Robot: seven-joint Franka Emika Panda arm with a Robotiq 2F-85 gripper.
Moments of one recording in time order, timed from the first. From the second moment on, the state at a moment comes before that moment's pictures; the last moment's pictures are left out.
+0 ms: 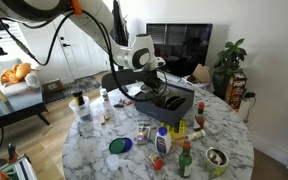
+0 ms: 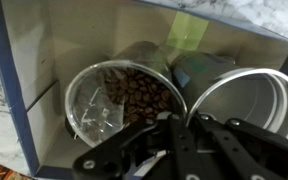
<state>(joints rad) 0.01 0.58 0.02 -1.78 -0.02 2.61 -0.12</state>
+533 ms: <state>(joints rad) 0.01 0.36 0.07 -1.91 -0.01 2.54 -0.16</state>
